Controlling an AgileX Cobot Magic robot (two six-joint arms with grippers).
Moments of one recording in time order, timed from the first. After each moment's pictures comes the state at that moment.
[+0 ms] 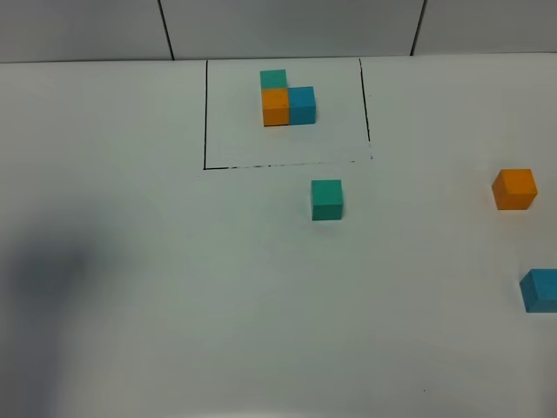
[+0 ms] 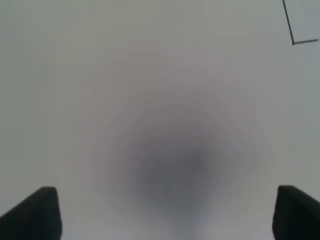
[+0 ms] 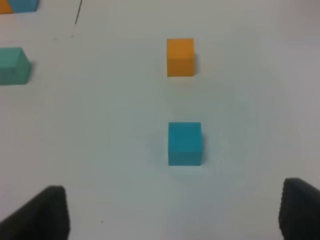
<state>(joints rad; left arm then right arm) -0.04 1.05 -1.13 0.08 1.00 0.02 -0.02 0.05 -0.49 0.05 1.06 0.00</state>
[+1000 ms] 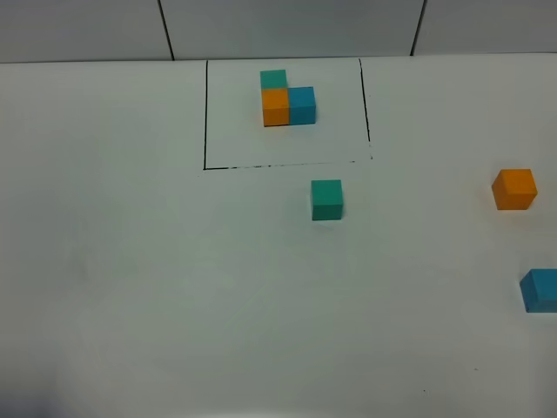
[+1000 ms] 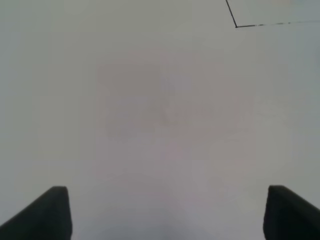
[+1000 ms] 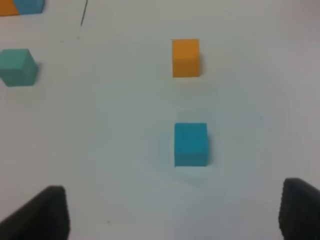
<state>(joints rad) -0.07 0.15 -0.58 -0.01 1.05 0.00 -0.02 0.05 -0.49 0.07 1.06 0.00</state>
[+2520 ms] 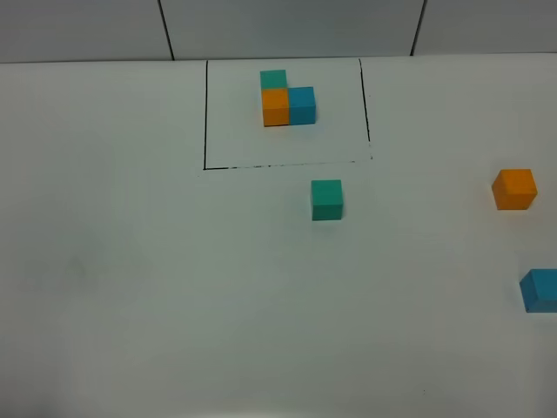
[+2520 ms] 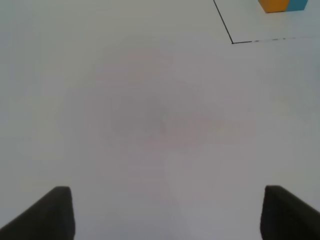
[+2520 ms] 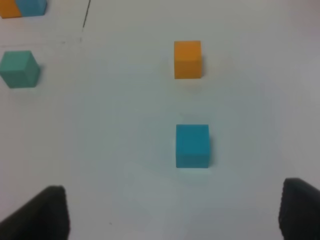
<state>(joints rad) -0.07 0.00 -0.50 -0.01 1.05 0.01 -0.02 0.05 -0.49 0.07 1.06 0.00</state>
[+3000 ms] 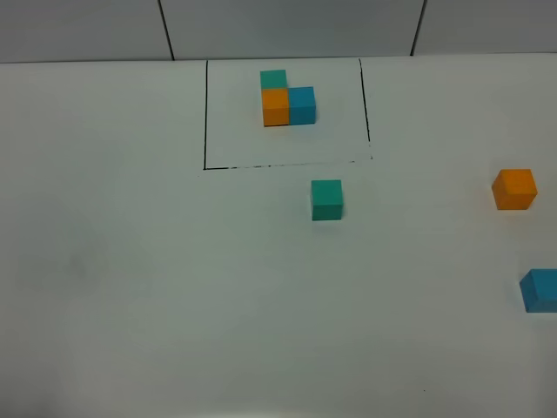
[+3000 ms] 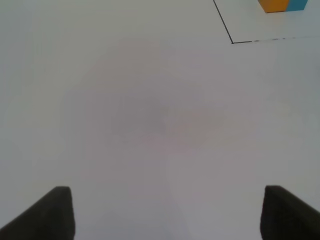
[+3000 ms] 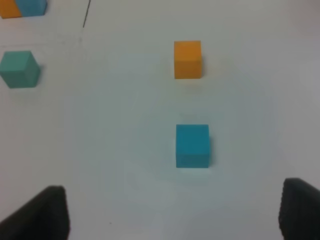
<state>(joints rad) -0.07 0.00 -0.50 -0.01 1.05 0.01 -0.02 0.05 -0.49 0.07 1.06 0.00</state>
